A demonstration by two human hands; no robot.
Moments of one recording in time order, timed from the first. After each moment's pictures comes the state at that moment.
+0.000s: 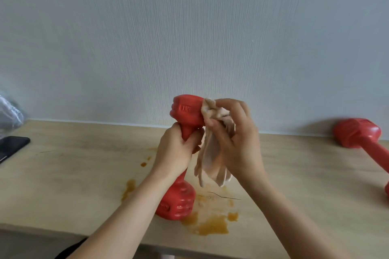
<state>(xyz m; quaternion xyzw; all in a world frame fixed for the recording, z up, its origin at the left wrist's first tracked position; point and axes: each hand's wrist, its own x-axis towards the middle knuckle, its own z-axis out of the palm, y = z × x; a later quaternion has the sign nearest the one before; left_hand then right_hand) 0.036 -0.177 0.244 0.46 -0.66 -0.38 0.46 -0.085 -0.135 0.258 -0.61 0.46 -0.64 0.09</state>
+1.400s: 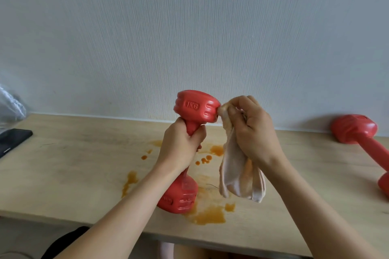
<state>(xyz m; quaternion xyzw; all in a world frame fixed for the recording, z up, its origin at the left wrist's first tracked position) 0.030 -0.171 0.243 0.47 -0.69 -0.31 0.45 -0.114 -0.128 0.272 -0.62 0.55 -0.55 0.10</state>
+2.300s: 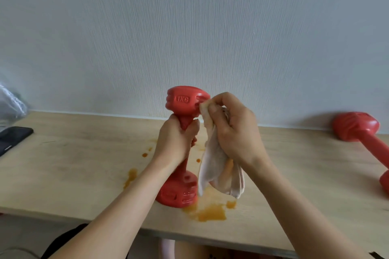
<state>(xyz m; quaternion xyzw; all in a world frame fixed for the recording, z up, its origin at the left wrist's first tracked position) 0.035 -0.175 0.246 0.49 -0.65 -0.35 0.47 -0.084 -0.130 0.273 -0.62 0.52 -0.57 0.13</state>
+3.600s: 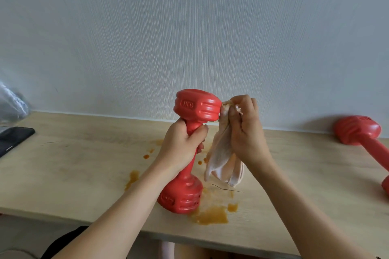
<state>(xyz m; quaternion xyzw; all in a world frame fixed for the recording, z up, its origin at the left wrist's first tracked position) 0.036 -0.165 0.249 0.41 -0.67 -0.41 0.47 -0.102 -0.145 0.252 -0.61 0.50 -0.61 0.11</state>
